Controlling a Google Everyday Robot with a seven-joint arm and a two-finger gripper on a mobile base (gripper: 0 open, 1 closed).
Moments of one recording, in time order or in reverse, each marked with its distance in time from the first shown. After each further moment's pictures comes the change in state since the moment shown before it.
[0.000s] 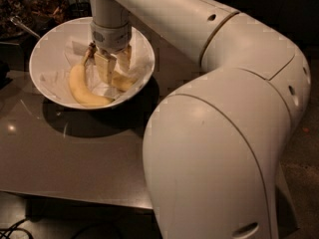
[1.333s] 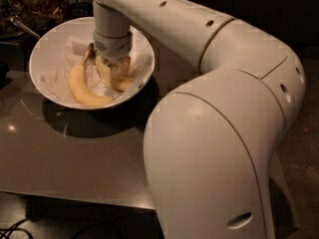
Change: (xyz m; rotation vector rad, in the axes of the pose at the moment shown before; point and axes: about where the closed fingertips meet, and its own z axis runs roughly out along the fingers) arm -0.002 0.007 0.028 -0.062 0.012 -0.002
